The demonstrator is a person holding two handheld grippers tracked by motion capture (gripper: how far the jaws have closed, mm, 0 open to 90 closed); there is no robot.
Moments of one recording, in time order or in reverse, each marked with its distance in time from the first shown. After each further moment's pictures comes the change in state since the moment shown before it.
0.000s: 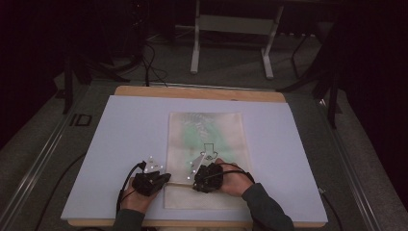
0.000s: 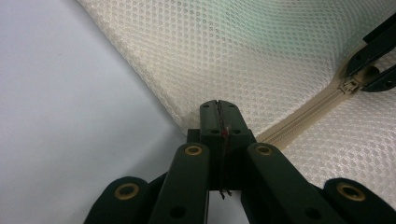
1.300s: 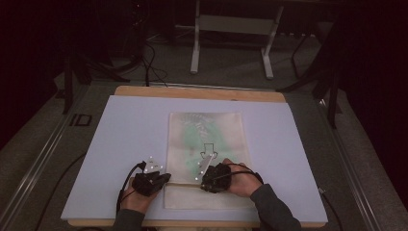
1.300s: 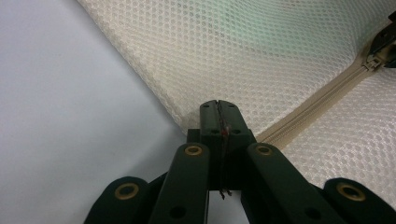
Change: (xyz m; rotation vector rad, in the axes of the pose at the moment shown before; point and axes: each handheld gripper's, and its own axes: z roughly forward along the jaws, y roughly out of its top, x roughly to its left) left arm 0.000 0.000 0.000 -0.003 0.001 0.000; right arm 0.002 -0.016 -0.014 0.029 -0.034 -0.004
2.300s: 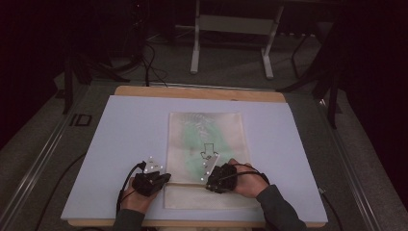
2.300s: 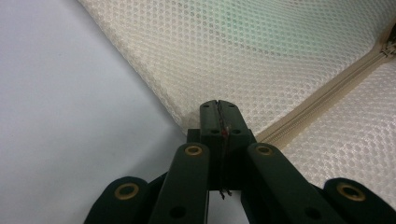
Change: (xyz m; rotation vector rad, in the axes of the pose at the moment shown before) left arm 0.000 0.000 0.000 0.001 -0.001 0.000; right arm 0.001 -0.012 -0.010 0.008 -0.011 0.005
